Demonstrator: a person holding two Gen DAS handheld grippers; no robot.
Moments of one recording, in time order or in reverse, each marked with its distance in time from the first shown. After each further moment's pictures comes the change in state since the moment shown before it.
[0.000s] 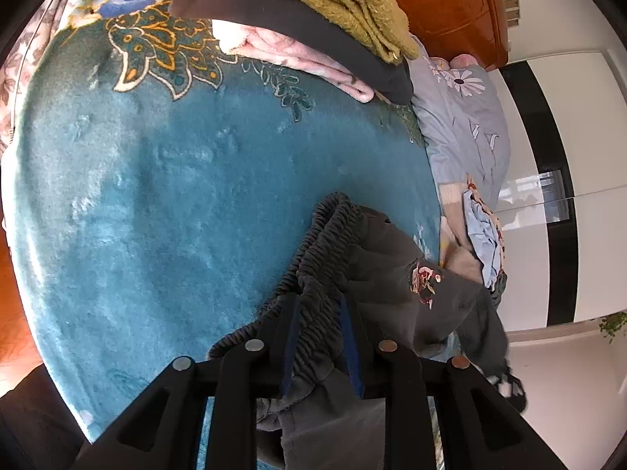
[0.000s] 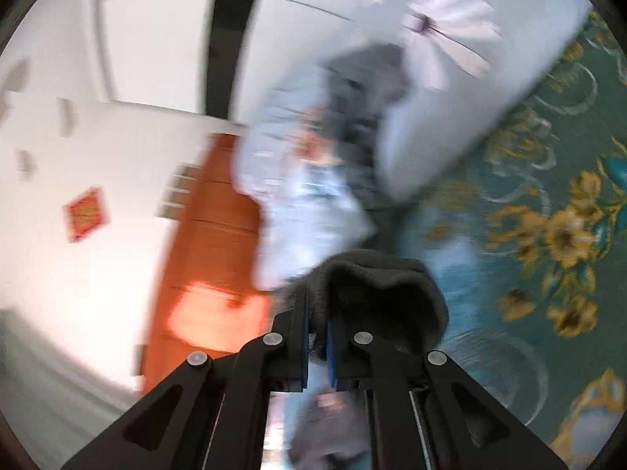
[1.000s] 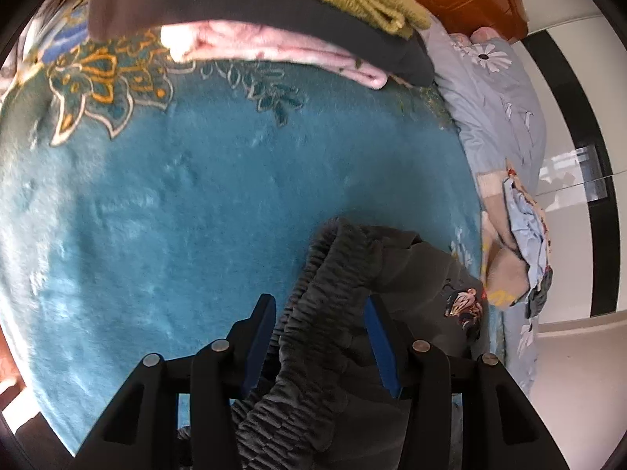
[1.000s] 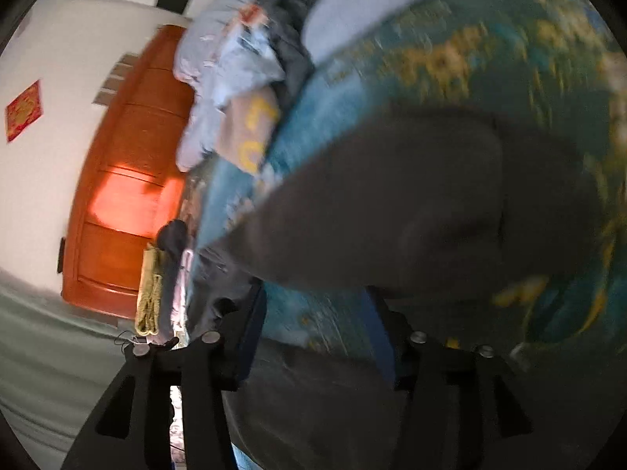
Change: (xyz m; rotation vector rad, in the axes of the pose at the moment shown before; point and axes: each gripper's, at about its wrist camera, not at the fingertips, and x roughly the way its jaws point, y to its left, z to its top) left arm 0.059 -0.028 0.030 0.063 0.041 0.184; right arm -0.031 -0.068 -0.113 -0.067 0.364 -0.410
